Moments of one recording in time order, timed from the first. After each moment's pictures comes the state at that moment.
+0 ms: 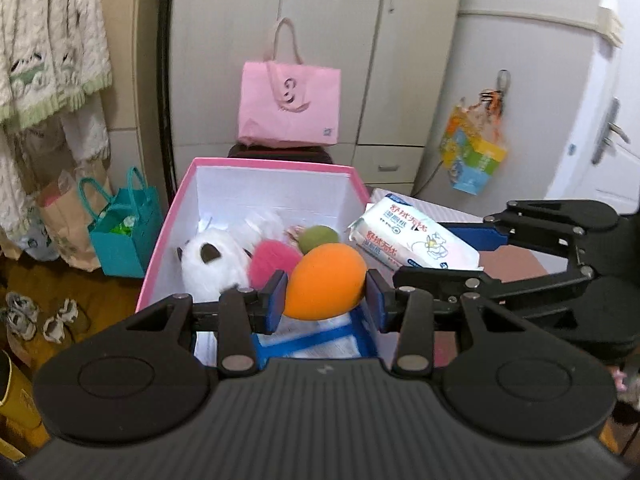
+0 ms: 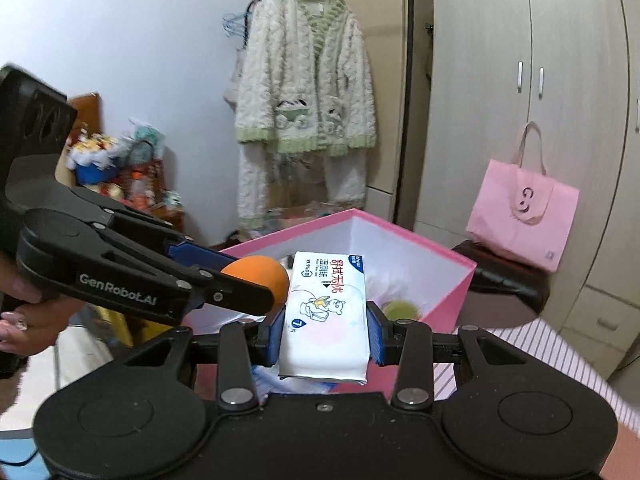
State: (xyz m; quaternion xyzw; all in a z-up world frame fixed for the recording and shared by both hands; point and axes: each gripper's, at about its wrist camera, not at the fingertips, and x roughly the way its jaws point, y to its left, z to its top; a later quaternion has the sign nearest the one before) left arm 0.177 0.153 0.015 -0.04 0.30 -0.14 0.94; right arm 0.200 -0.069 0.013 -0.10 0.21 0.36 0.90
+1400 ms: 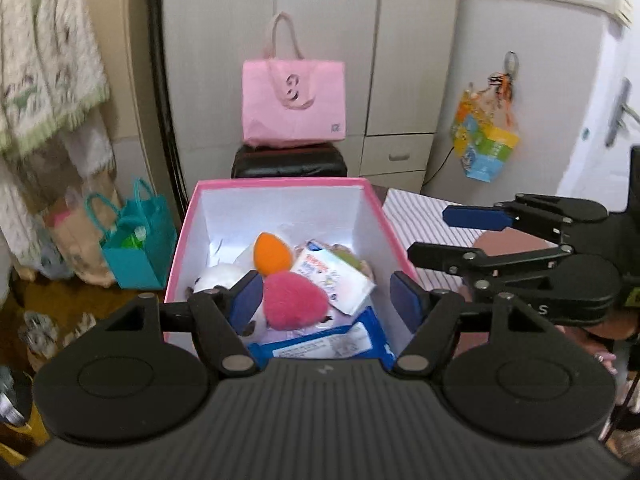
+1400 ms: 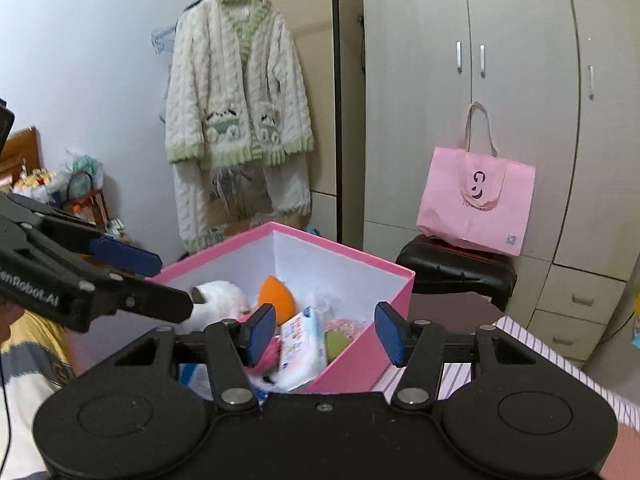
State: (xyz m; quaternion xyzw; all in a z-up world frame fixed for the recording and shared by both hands) left arm 0.195 0.141 0.041 0.02 0.31 -0.14 0.94; right arm 0.256 -0.090 -0.001 -0.04 0.21 0.30 0.93
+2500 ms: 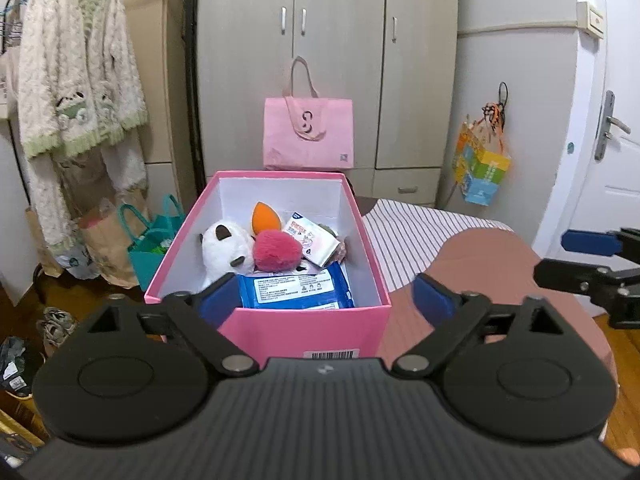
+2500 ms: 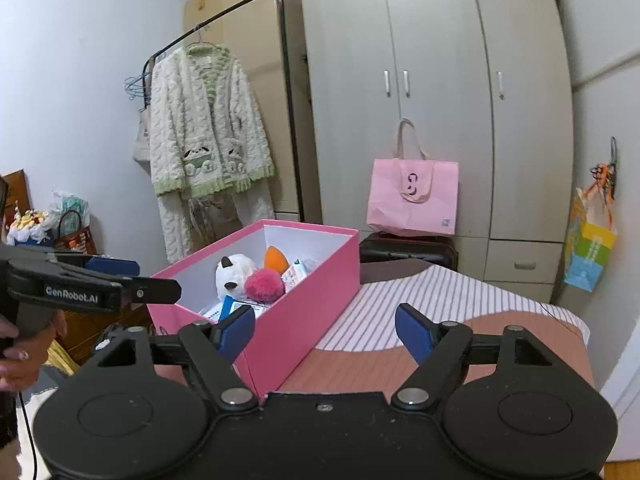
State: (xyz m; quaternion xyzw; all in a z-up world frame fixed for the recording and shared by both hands) left arm 0.060 0.113 0.019 0.00 0.23 -0.08 0.97; right arm 0.086 -0.172 0.003 0.02 0.19 0.22 0.96
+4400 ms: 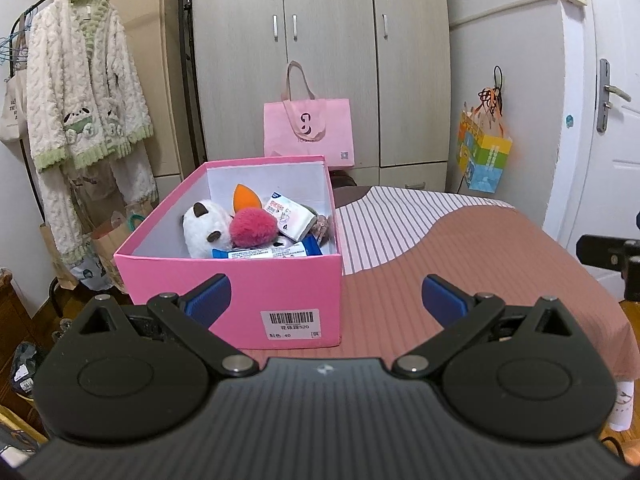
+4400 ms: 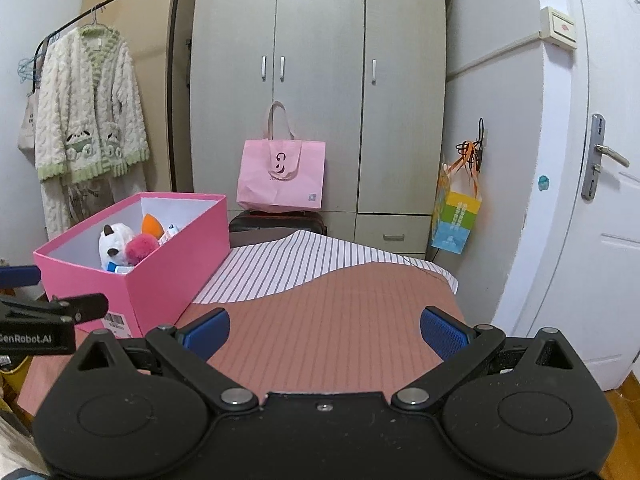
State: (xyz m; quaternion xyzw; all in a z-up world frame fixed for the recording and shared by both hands) left arm 0.027 0.066 -0.021 0.04 0.21 -0.06 0.97; right arm 0.037 -0.199 -0.023 0.00 0.21 0.01 0.98
